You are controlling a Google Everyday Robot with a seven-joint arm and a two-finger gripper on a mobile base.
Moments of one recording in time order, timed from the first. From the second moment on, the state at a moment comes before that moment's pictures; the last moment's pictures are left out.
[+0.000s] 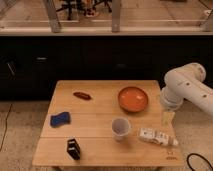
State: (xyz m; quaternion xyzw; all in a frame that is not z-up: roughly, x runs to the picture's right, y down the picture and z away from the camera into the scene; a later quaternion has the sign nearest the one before) arm 0.285 0.102 0.685 -0.28 0.02 0.02 0.96
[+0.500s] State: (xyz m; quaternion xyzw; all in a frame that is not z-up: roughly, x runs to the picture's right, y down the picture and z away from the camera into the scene) arm 0.285 0.102 0.685 -0.28 0.02 0.02 0.96
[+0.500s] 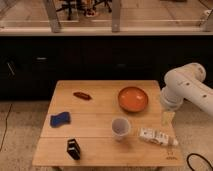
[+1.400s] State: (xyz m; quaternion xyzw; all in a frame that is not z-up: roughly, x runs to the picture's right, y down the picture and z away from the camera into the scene) arm 0.229 0.102 0.678 -0.29 0.01 -0.03 0.96
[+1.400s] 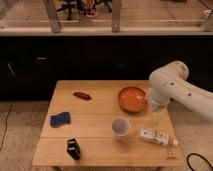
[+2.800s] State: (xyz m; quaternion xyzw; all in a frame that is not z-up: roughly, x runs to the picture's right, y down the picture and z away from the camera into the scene) arm 0.120 0.108 0.676 -0.31 -0.02 -0.14 0.94
